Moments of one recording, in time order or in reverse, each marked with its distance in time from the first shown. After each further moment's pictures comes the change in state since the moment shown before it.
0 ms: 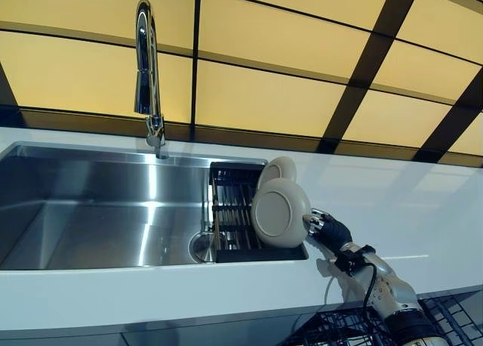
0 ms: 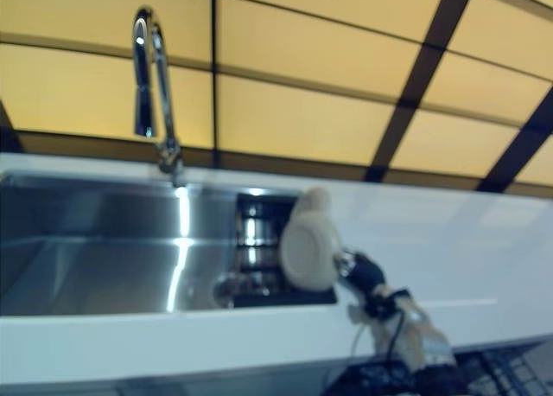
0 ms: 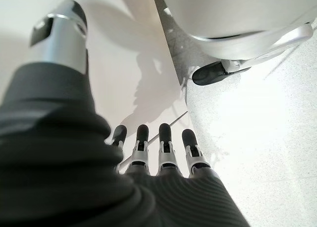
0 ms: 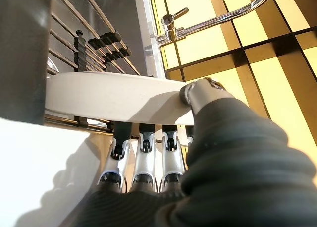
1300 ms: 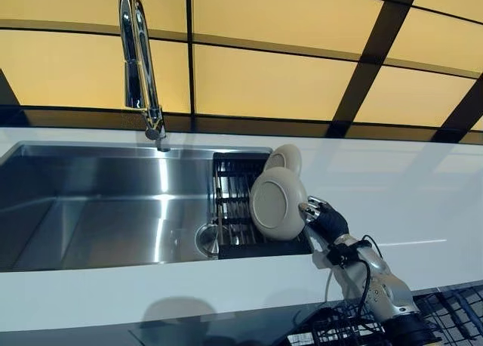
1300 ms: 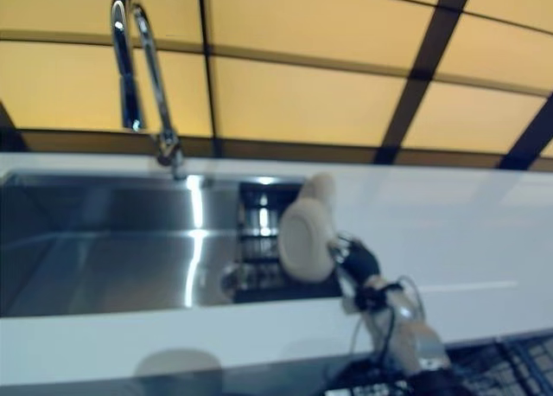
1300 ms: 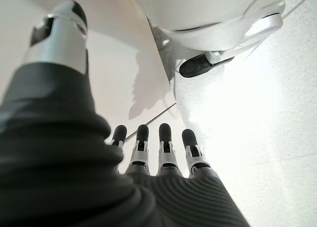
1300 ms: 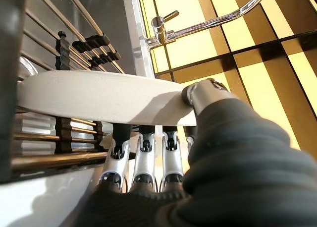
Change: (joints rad) left arm 0.005 -0.011 0.001 -0.034 0.038 0.006 -0.001; right arm 0.015 0.009 0.043 -0.212 0.022 -0.051 -0.185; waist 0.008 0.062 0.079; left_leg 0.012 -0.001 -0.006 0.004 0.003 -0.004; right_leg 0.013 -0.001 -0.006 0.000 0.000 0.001
